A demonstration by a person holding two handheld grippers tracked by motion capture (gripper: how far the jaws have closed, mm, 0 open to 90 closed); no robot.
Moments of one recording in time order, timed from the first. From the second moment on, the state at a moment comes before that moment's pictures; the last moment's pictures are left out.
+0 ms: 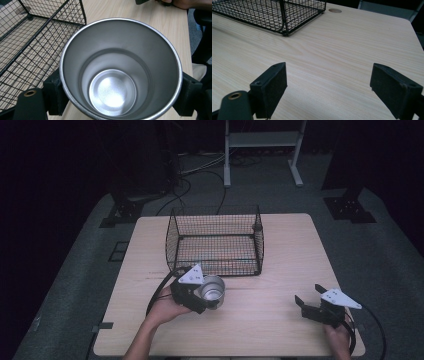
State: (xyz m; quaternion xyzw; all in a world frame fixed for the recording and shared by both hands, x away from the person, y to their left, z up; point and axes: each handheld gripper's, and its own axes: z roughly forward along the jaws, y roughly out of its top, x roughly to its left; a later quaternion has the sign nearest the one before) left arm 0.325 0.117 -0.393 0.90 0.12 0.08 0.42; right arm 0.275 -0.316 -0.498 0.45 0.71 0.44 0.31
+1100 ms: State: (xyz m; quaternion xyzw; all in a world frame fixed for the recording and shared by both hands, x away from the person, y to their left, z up) left arm 0.365 0.113 -0.333 0.91 0.10 0.09 0.40; right arm 0.275 -0.316 -0.498 0.45 0.71 0.45 0.31
